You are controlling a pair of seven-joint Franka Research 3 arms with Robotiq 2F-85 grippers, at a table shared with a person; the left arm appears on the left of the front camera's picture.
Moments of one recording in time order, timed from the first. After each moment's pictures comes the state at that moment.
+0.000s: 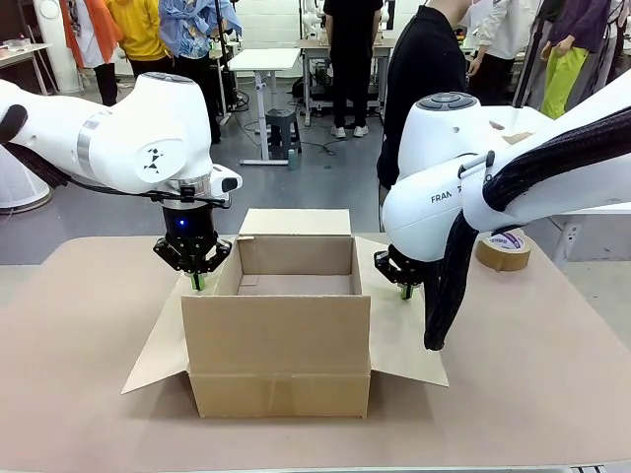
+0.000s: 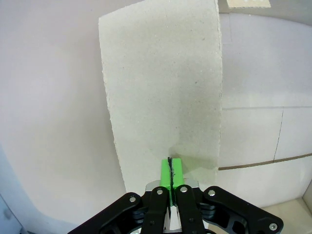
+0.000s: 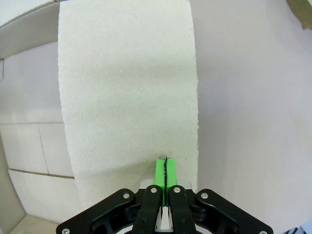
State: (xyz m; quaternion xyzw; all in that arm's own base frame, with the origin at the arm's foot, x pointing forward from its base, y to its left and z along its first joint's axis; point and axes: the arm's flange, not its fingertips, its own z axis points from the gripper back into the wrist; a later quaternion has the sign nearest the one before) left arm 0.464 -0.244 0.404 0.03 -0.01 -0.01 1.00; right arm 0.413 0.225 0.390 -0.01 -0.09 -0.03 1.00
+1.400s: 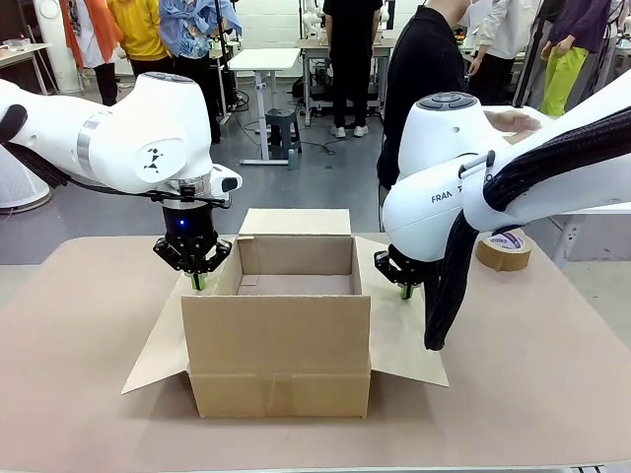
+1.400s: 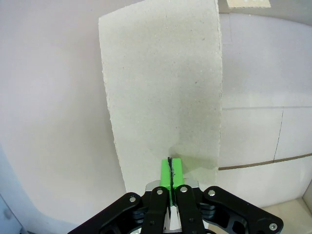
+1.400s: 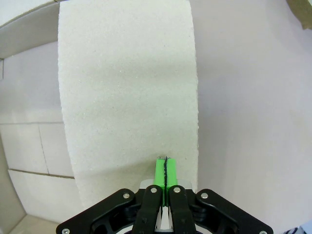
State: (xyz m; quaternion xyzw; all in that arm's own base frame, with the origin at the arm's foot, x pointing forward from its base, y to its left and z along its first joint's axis) left arm 0.464 -0.244 0.404 0.03 -0.01 -0.01 1.00; right arm 0.413 0.225 0.390 -0.01 -0.09 -0.03 1.00
